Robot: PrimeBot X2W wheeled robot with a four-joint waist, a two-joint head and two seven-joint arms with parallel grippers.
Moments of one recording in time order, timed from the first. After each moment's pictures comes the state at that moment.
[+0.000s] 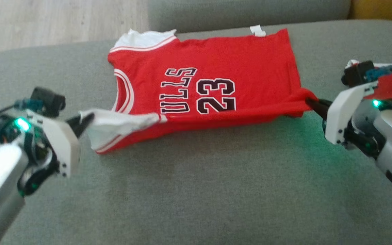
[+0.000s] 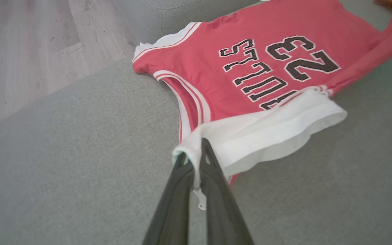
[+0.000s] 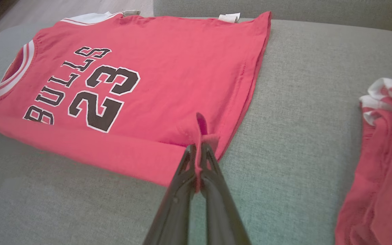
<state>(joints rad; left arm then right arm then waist) -0.62 0.70 -0.79 0.27 -0.81 -0.12 0.45 -0.84 -0.55 1.07 0.74 1.12 0.13 0.27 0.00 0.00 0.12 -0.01</state>
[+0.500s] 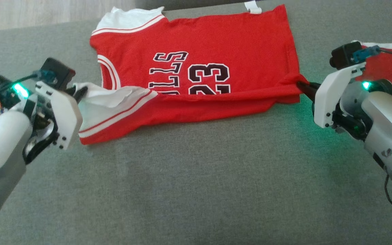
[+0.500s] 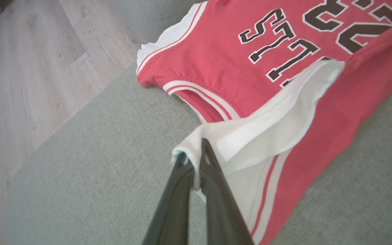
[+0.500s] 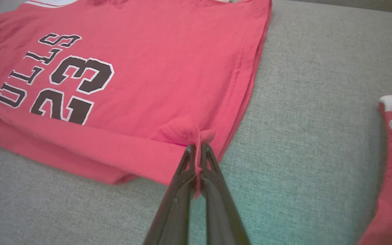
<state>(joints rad) -0.86 0.66 -0.96 0.46 -0.68 -0.13 0.43 -0.95 -0.46 1.11 0.85 1.09 0.13 0.27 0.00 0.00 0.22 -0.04</state>
